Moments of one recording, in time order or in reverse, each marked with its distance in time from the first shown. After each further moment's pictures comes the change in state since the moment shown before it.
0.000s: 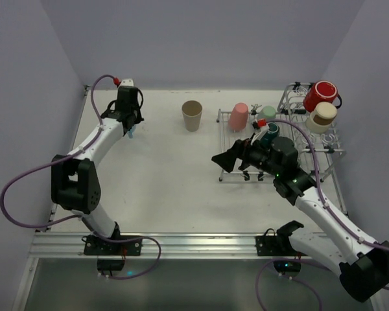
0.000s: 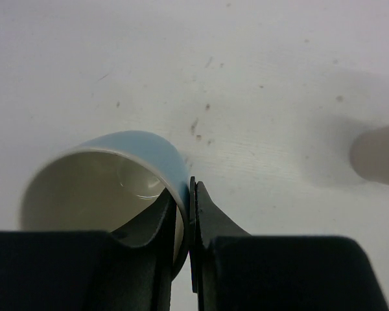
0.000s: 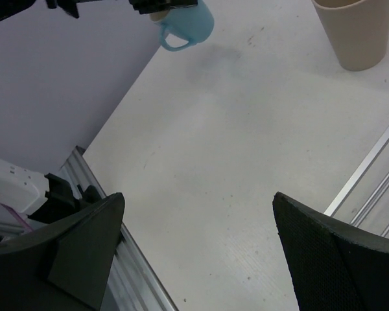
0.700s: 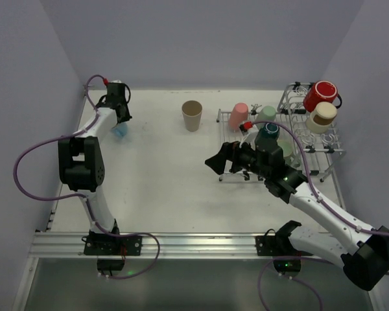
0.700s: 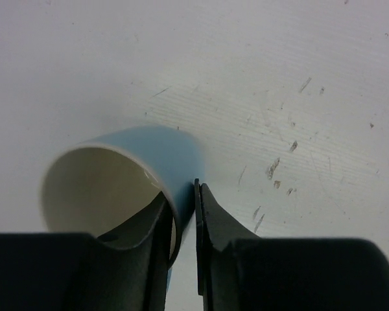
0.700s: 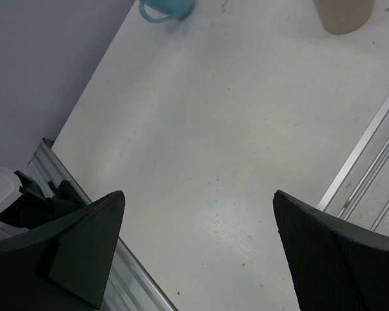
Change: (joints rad) left arm 0.189 0.294 0.172 -0.040 0.039 0.061; right arm 0.152 0.074 0.032 -0.076 0.190 -0.008
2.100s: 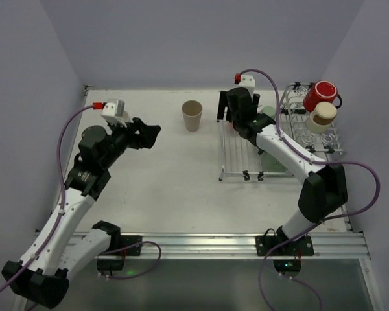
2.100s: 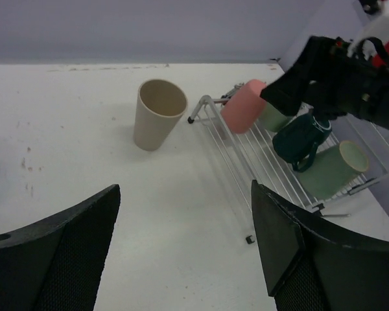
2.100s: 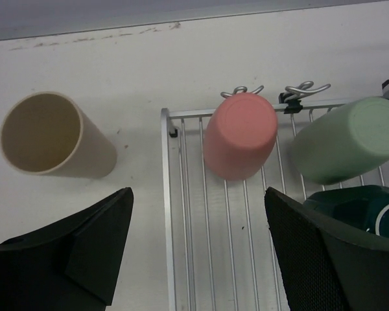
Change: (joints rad) left arm -0.290 -1.008 -0.555 0.238 0.409 -0.128; right arm -0.093 0.616 0.636 -0.216 0.745 -0.158
